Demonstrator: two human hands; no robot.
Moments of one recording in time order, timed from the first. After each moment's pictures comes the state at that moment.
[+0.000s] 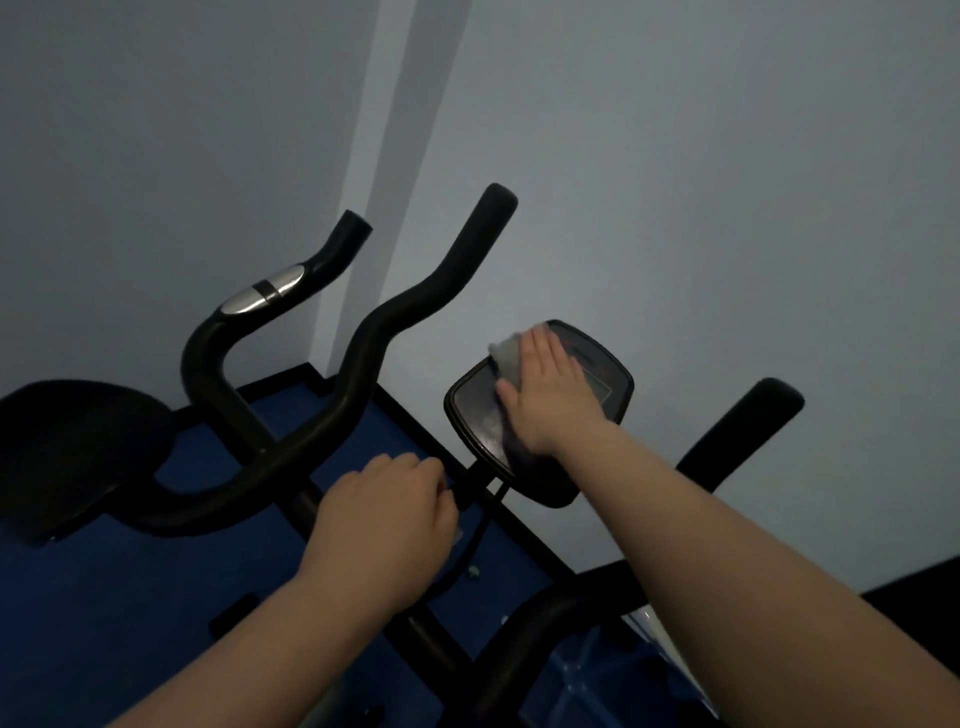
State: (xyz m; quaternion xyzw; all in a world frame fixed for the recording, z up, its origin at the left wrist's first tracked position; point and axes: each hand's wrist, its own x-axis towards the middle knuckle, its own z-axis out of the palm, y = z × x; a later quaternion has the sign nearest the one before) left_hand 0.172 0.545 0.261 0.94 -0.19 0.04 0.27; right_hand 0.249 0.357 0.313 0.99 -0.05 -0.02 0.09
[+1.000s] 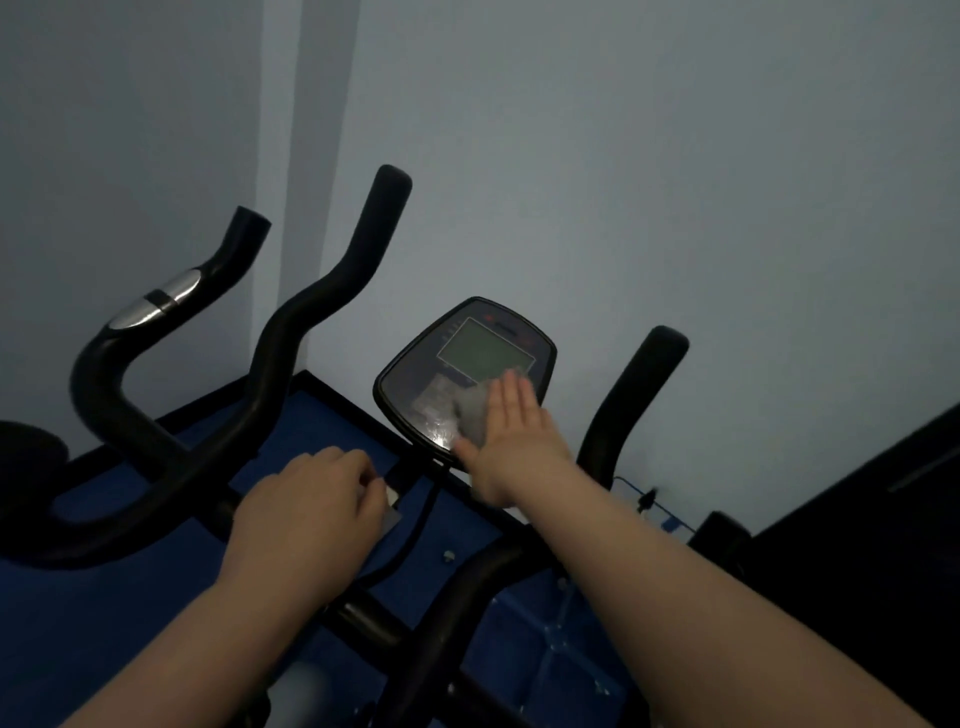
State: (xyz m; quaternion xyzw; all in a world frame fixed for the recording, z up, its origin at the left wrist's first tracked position) left_hand 0.170 0.547 0.266 0.94 -0.19 0.02 0.28; right_hand 0.183 0.354 0.297 0.97 -0.17 -0.16 0.11
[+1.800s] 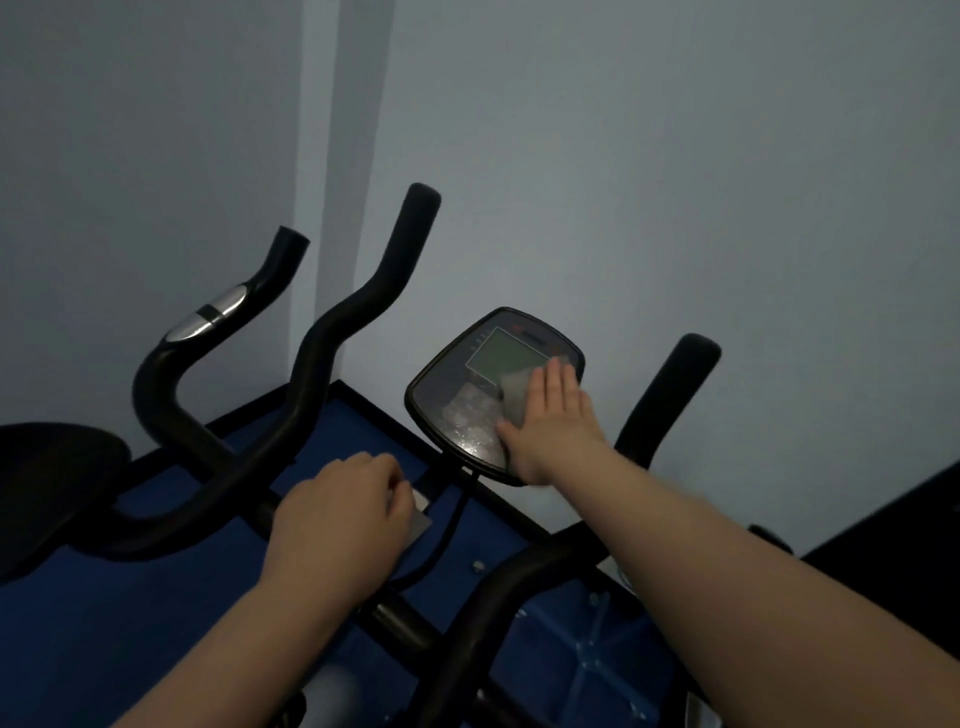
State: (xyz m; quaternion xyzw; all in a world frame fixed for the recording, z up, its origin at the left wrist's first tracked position) left_hand 0.169 0.546 0.266 0.94 -0.17 0.03 0.29; right_hand 0.198 0.338 0.310 0.96 -0.20 -0.13 0.13
